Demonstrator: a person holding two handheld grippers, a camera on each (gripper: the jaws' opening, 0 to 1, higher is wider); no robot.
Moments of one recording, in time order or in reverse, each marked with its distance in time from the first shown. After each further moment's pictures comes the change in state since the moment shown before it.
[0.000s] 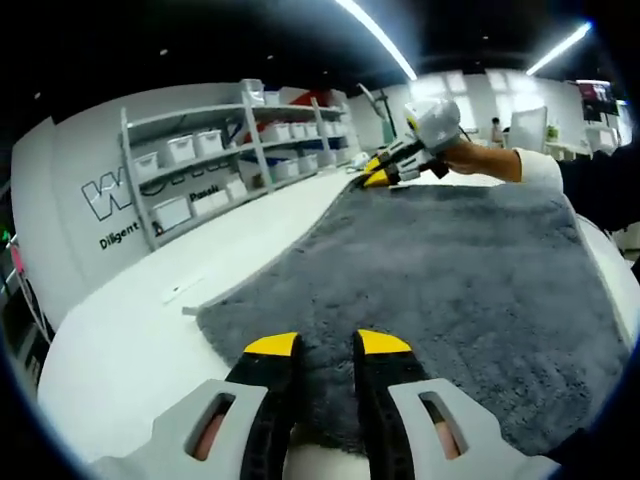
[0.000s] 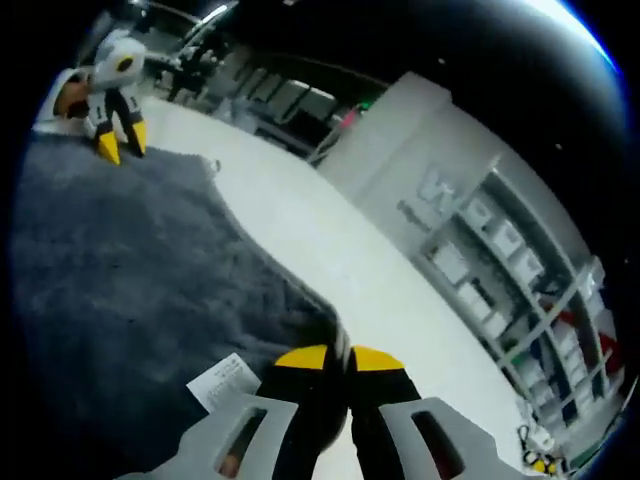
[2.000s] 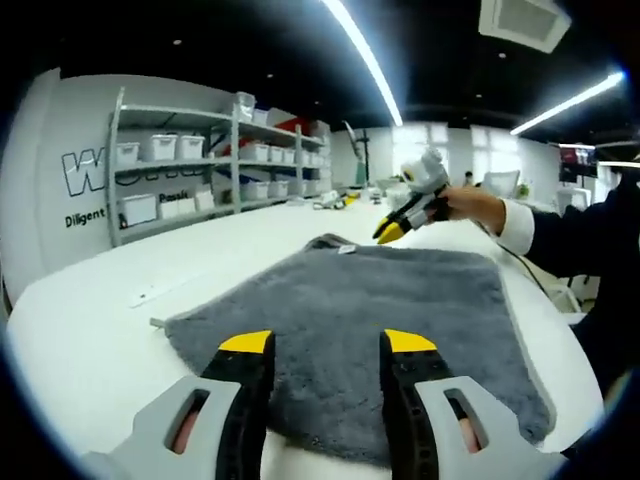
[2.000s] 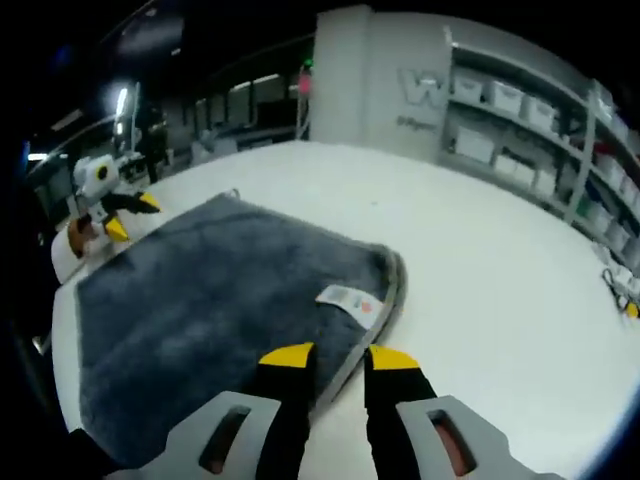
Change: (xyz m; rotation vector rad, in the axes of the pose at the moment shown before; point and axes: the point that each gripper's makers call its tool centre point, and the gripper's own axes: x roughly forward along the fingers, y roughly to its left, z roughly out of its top) left arm -0.033 -0.027 0.032 -0.120 -0.110 -0.228; right arm -0.094 0.046 -0.033 0.587 0.209 0.247
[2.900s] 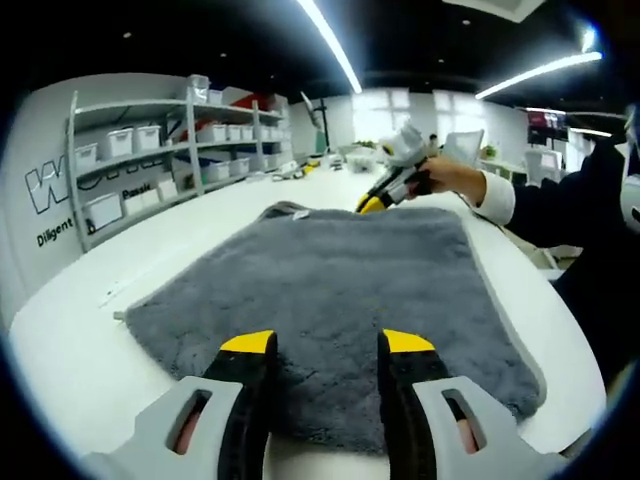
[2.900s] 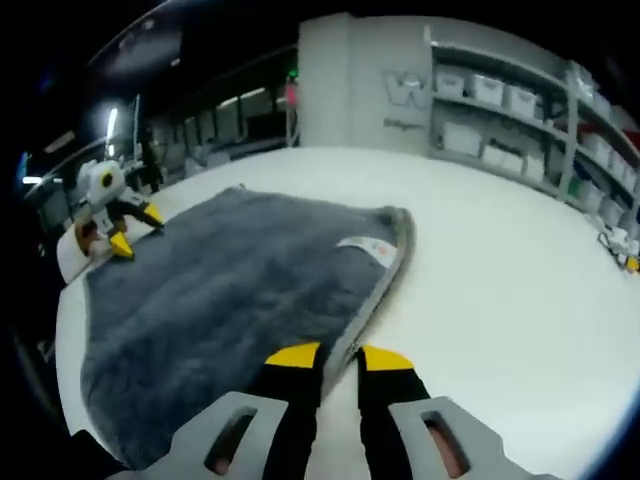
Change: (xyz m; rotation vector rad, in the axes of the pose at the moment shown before) left arm 0.005 -0.031 -0.026 0.079 0.119 -0.114; right arm -0.012 0.022 -0.038 0.101 -0.063 0.000
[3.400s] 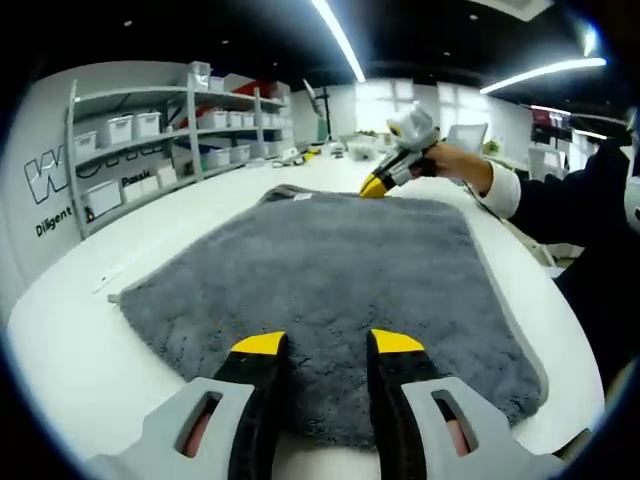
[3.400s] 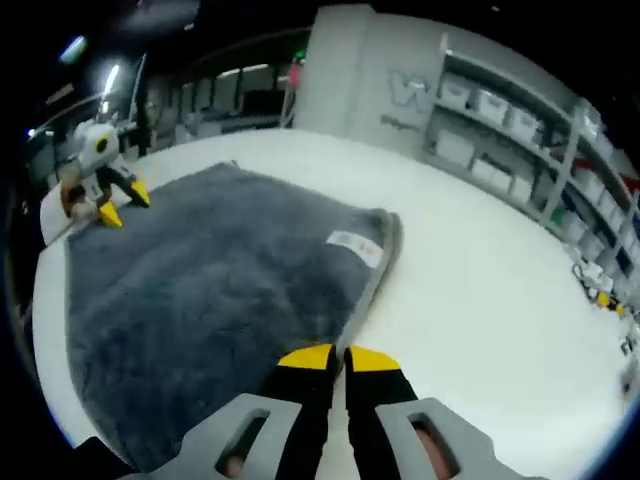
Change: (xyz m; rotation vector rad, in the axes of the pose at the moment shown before) left arm 0.003 -0.006 -0.010 -0.027 0.044 -0.002; right arm -0.018 -0.005 0.000 -0.166 0.069 -0.142
